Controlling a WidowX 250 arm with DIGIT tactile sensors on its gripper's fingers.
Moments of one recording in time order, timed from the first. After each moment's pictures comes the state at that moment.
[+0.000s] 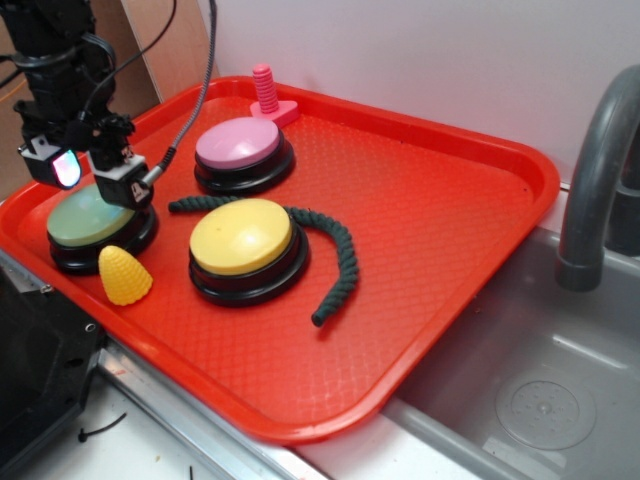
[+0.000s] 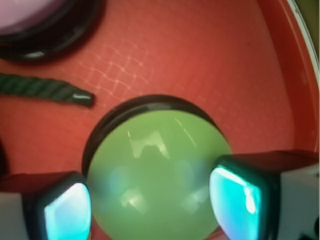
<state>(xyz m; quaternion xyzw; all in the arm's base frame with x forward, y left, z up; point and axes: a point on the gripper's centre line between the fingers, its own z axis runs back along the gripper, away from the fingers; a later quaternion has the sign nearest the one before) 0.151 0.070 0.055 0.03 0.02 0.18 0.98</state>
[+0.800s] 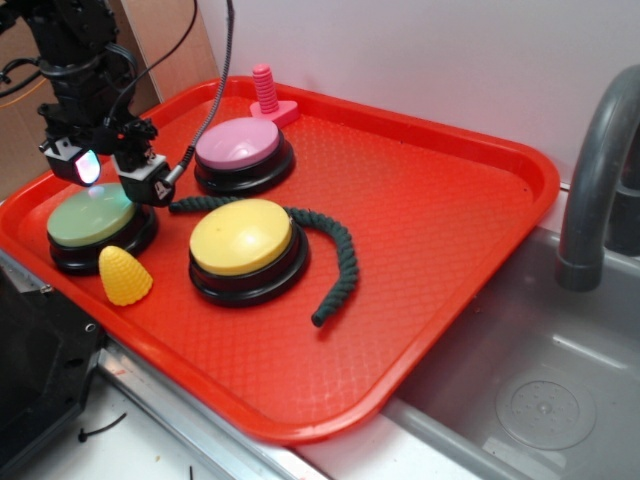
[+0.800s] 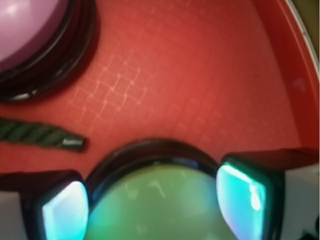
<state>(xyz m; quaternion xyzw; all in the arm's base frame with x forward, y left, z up) 0.156 0.075 0.048 0.02 0.03 0.19 0.98</state>
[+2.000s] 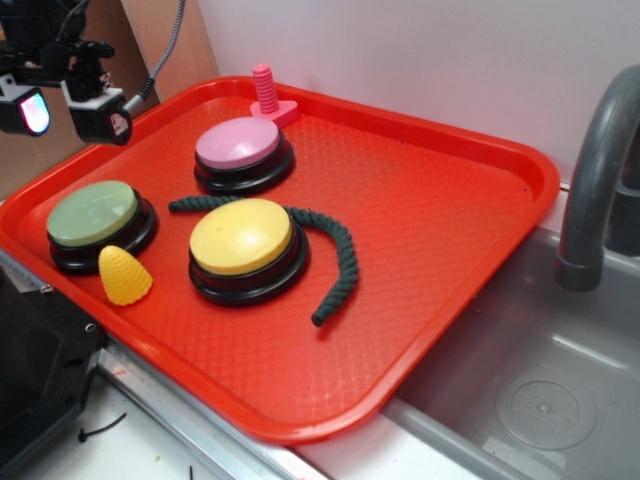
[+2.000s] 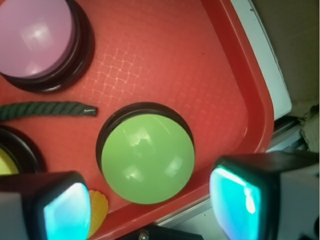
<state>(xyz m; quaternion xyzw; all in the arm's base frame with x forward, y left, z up) 0.152 0.075 0.107 0.02 0.05 0.23 0.97</state>
